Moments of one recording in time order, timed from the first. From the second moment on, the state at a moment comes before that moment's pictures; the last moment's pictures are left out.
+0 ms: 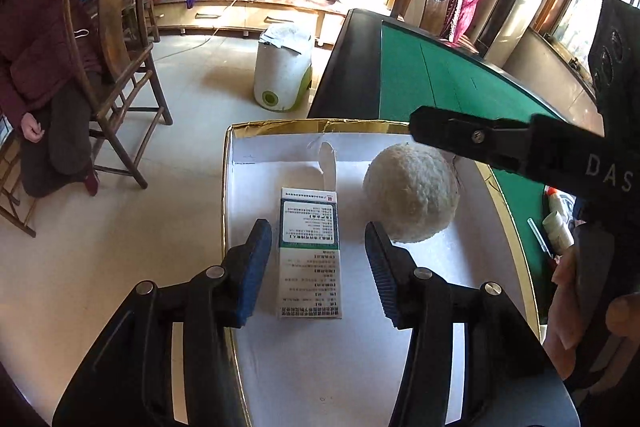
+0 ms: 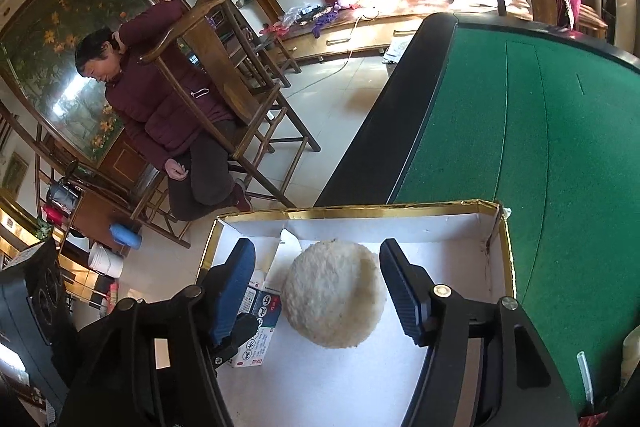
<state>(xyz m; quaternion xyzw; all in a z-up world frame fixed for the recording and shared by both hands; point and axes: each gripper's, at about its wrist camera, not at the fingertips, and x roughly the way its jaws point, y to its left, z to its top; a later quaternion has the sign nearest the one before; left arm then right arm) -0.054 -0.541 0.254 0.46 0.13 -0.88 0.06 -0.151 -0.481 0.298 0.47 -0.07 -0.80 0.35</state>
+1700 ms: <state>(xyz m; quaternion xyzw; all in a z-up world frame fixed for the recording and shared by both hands) 0.154 -0.275 0.292 0.49 0.18 -0.82 -0.23 0.089 -0.143 0.228 0.55 -0.14 -0.60 0.56</state>
